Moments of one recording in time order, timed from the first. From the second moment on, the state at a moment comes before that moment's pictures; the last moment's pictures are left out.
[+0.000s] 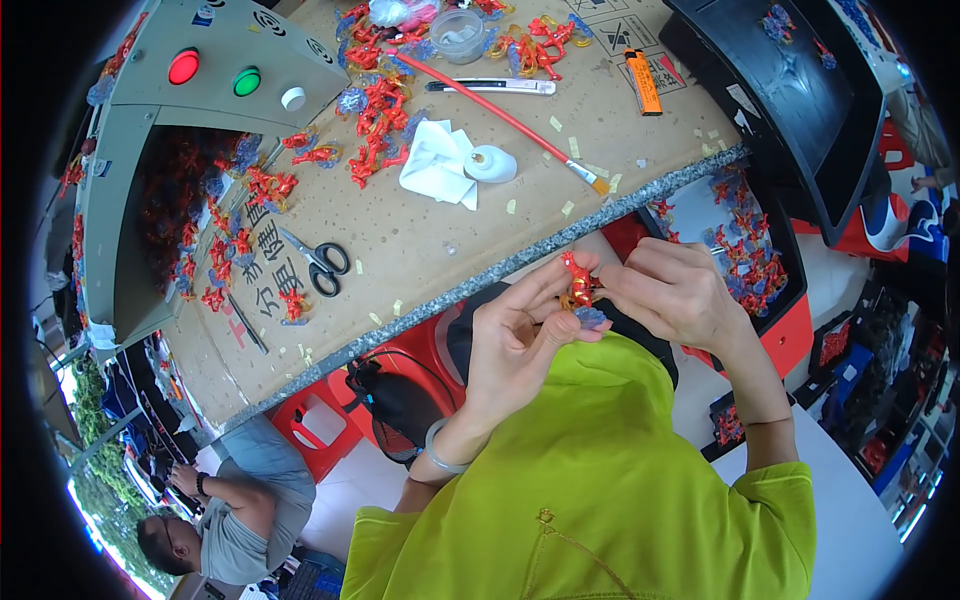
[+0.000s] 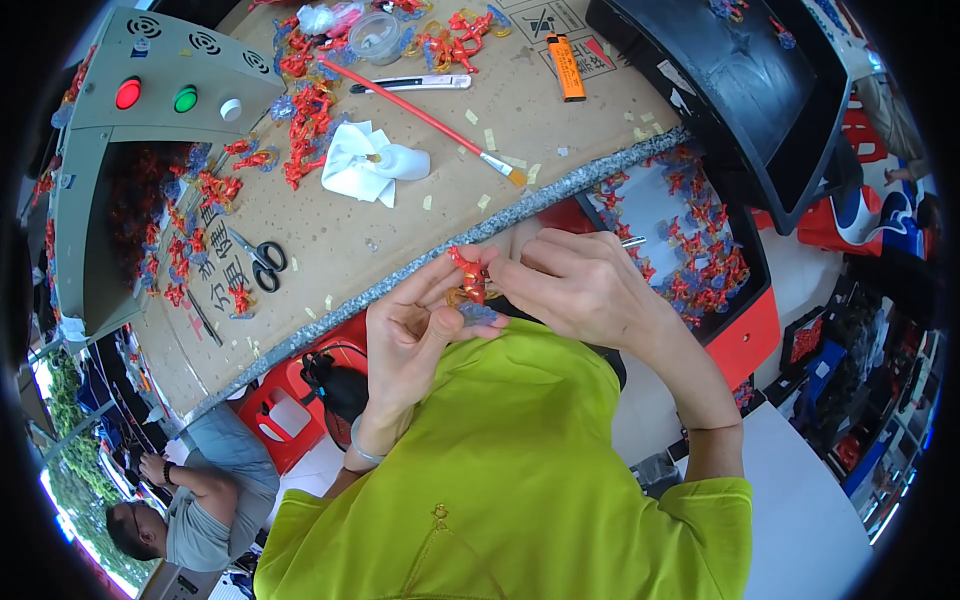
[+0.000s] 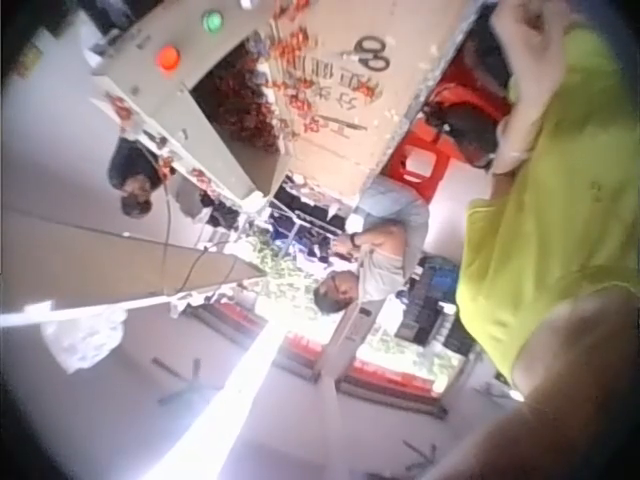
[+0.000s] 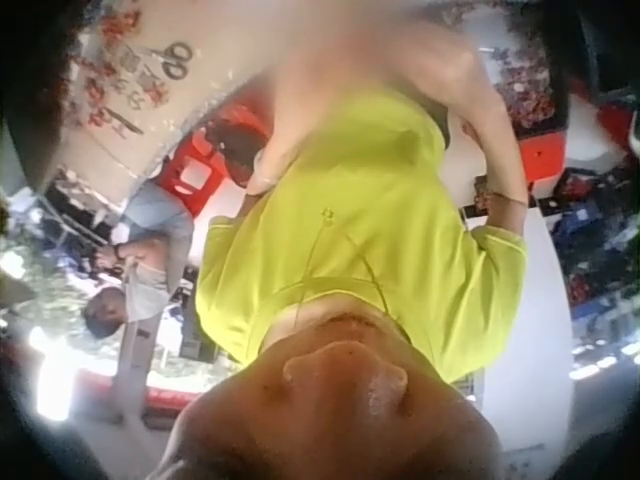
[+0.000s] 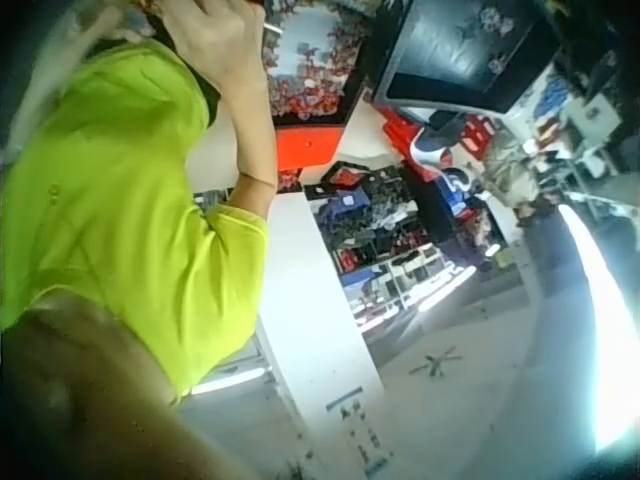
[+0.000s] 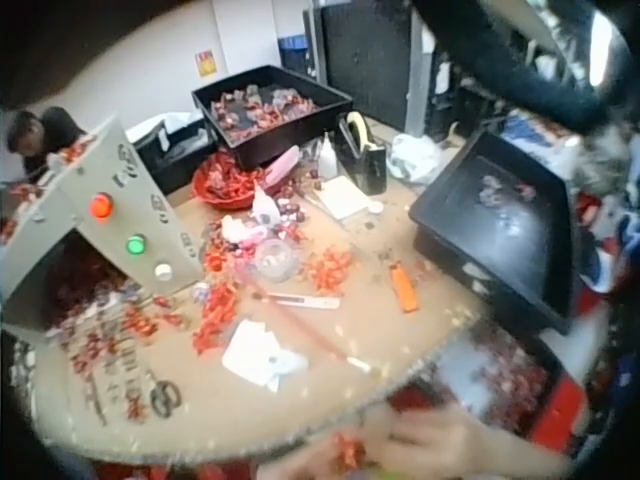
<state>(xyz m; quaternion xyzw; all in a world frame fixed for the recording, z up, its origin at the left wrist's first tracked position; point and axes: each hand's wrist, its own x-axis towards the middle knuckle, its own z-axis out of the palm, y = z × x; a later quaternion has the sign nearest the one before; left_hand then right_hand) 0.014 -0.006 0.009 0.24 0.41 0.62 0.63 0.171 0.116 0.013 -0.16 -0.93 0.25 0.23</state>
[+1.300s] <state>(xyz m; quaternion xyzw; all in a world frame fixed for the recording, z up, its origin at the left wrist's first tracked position) 0.024 0.000 -0.007 0.27 0.43 0.60 0.62 0.188 0.124 0.006 -0.23 -0.88 0.38 0.19</state>
